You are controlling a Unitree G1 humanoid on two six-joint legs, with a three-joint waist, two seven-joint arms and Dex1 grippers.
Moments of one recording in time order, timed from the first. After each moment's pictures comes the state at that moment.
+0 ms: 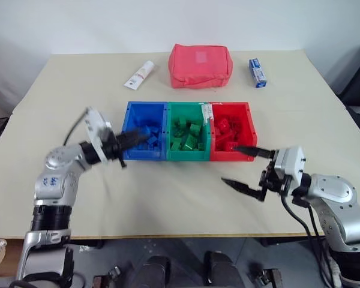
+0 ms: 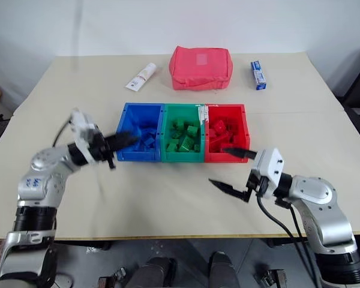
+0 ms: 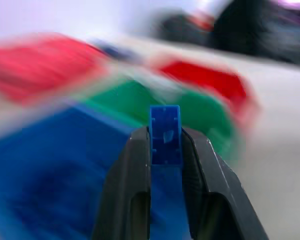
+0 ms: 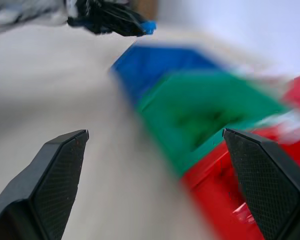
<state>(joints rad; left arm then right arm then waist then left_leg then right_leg) -0.57 0.54 0.19 0.12 -0.47 0.33 -0.82 -0.18 -0.62 -0.12 -0.32 0.49 0.13 0.93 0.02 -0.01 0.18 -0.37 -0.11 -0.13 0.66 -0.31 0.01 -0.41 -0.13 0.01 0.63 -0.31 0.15</state>
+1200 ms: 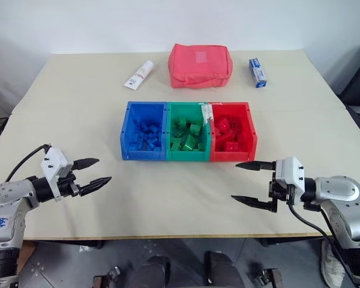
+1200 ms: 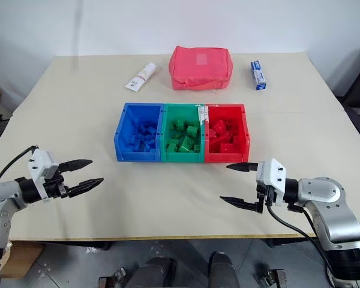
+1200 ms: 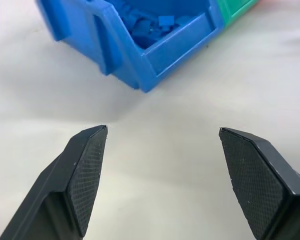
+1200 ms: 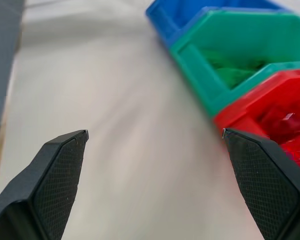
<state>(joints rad) -0.07 0.76 0.35 0.04 -0.40 0.17 -0.98 -0.15 -0.76 -0.08 -0.14 0.42 0.06 1.20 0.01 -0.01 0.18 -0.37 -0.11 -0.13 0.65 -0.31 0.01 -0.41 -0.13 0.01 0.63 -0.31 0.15</state>
